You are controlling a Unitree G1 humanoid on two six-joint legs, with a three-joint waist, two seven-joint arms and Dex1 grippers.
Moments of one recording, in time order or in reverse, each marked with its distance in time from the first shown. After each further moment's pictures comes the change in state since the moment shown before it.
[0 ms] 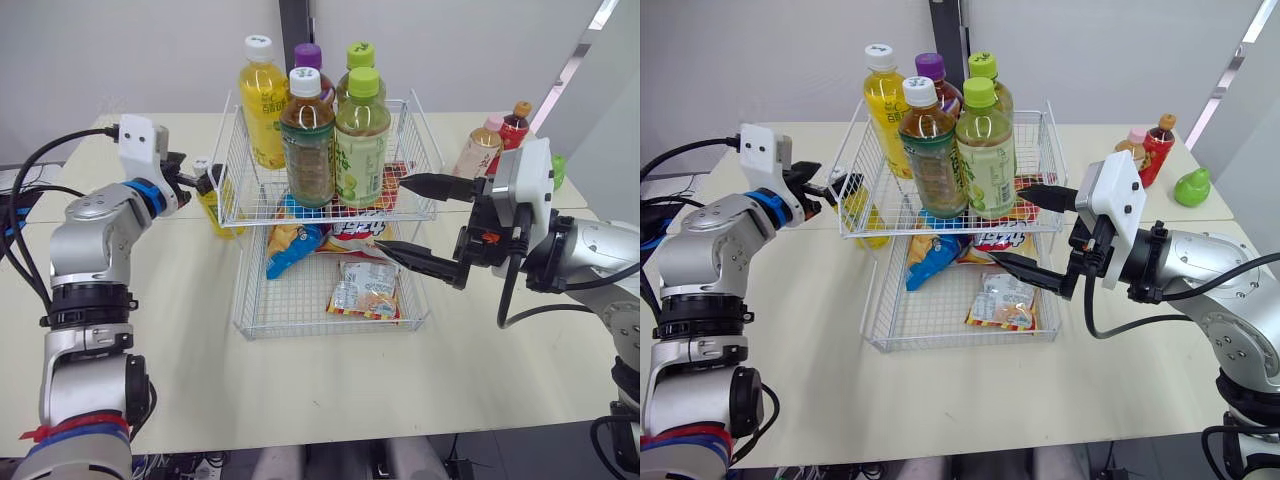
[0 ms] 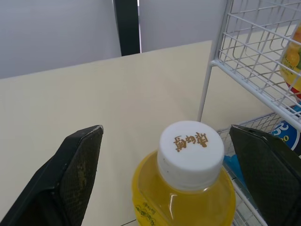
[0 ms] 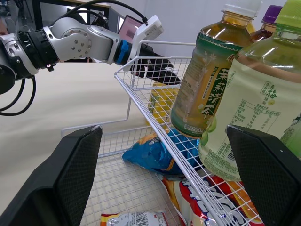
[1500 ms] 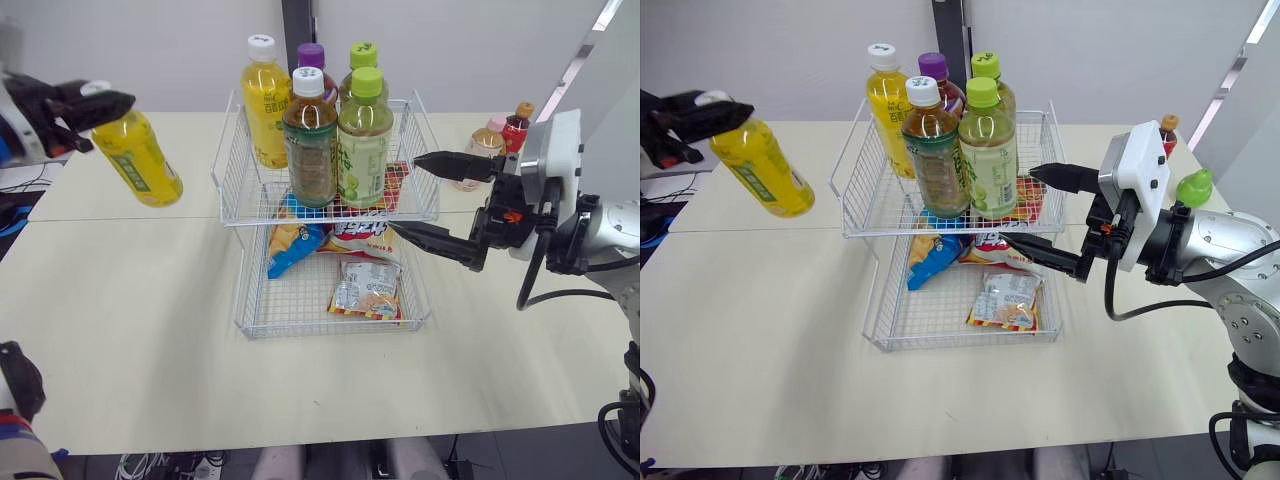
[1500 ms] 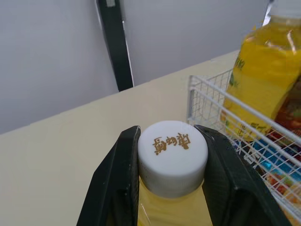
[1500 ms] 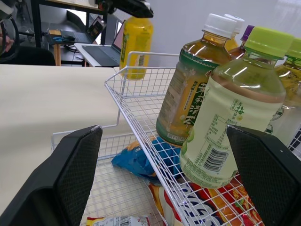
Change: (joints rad) left arm -0.116 0.454 0.106 -0.204 -0.213 0.373 -0.318; right arm -0.052 -0.037 -0.042 0.079 0.004 -0.028 0.066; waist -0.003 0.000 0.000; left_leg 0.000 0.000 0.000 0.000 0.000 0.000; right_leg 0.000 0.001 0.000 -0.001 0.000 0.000
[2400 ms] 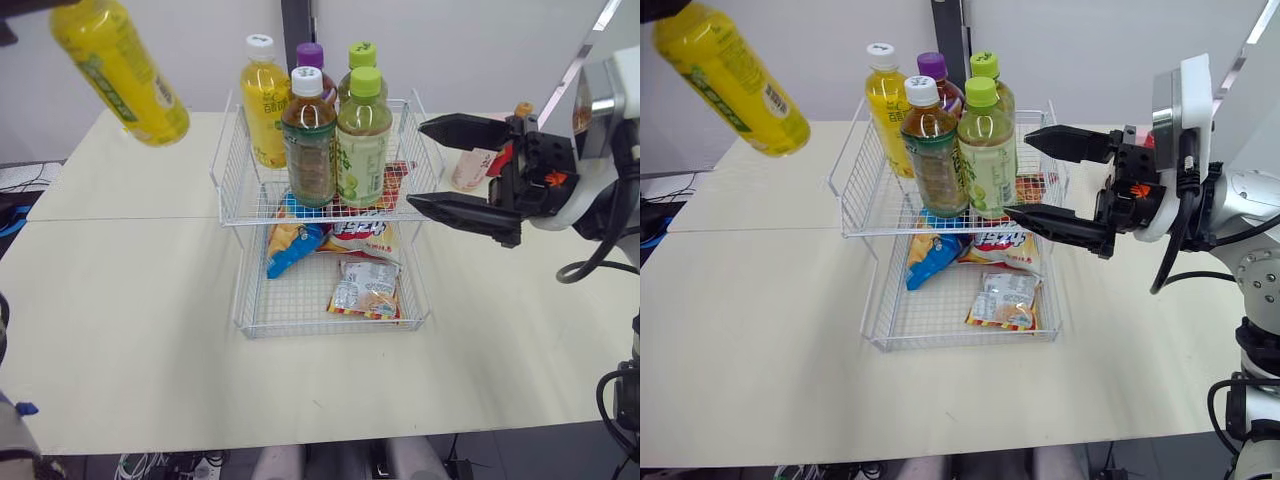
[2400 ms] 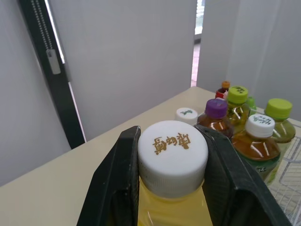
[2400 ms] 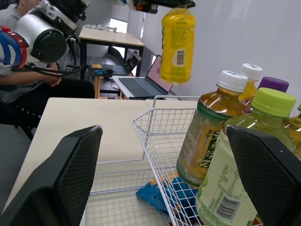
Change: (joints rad) left arm -0.595 0.021 -0.266 0.324 0.044 0.046 -0.338; right arm -0.144 -0.001 -0.037 0.168 0.120 -0.008 0.175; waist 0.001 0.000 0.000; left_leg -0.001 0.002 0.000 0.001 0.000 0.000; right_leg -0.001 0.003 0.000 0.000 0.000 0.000
